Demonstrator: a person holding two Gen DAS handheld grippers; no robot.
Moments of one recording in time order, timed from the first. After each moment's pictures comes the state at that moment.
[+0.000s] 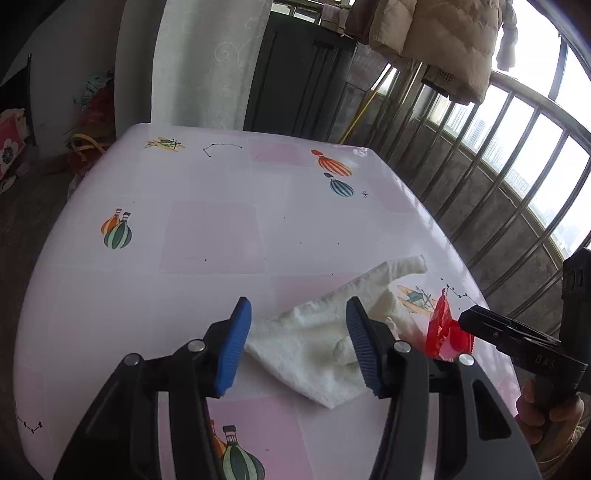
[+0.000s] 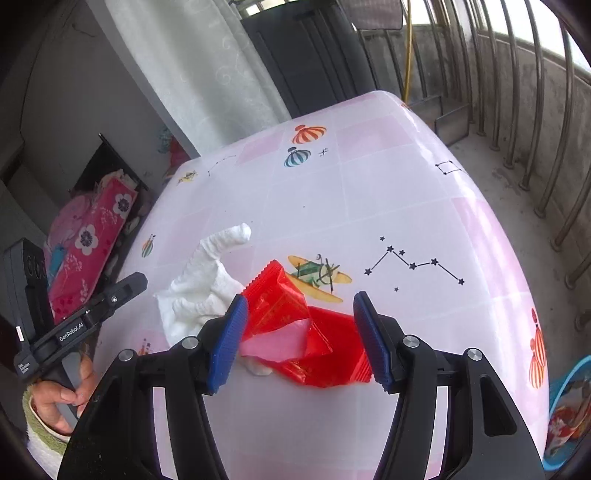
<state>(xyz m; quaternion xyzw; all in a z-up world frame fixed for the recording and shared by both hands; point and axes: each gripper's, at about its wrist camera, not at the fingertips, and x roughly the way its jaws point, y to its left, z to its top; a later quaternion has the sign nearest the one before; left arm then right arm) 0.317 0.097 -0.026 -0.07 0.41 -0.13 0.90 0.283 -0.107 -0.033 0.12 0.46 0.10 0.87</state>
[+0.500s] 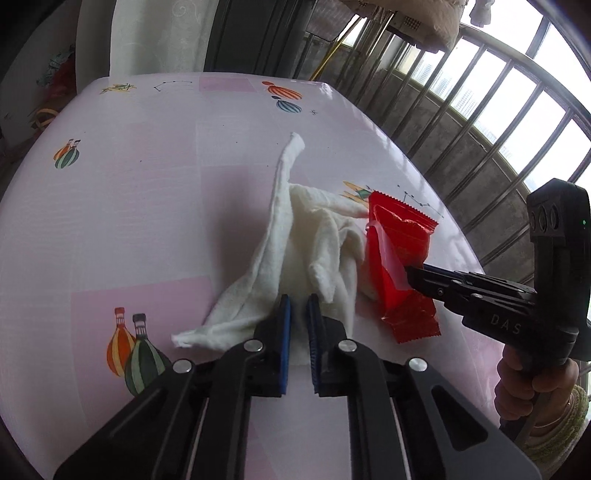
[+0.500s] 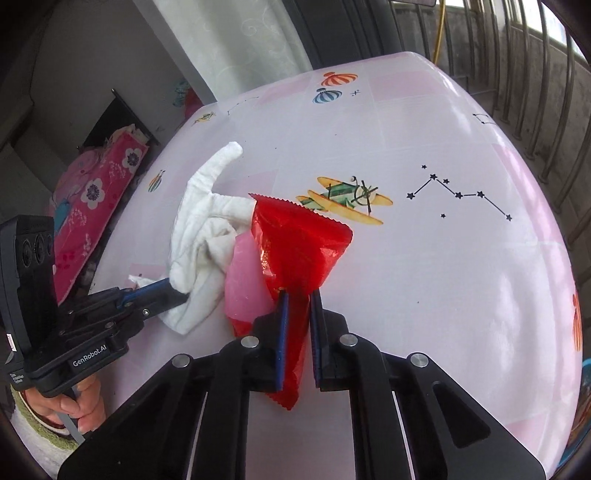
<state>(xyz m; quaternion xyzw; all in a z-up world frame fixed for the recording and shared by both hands) 0.252 0.068 -0.053 -0.07 0.48 -0.20 0.85 0.239 -0.090 -0.051 0.11 0.51 0.15 0.84</state>
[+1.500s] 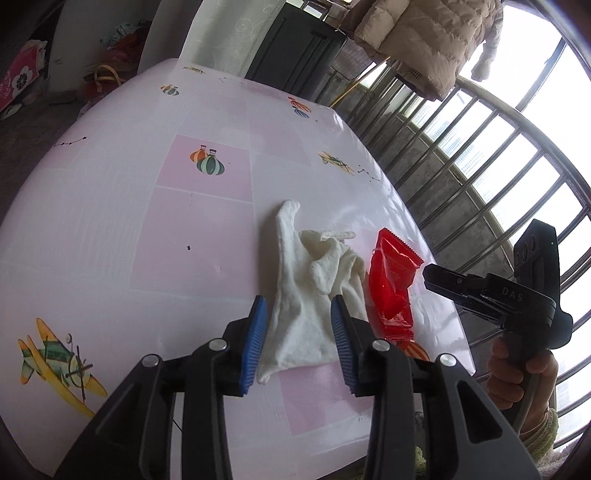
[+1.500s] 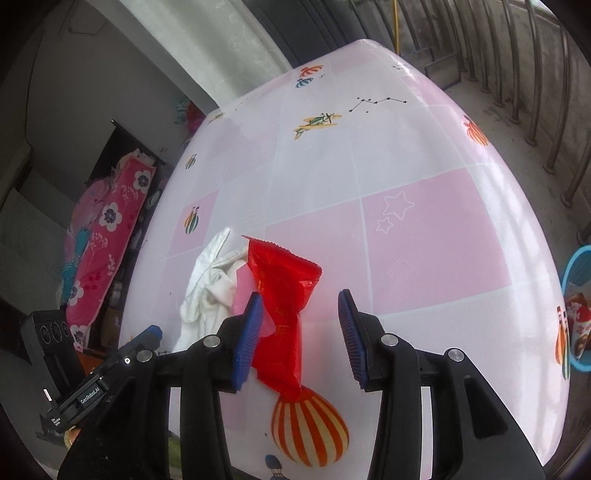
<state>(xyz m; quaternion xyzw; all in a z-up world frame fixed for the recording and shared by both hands) 0.063 0.105 -0.038 -0.18 0.43 -0.16 0.87 0.107 -0.123 -0.015 0.20 0.49 0.13 0.83</state>
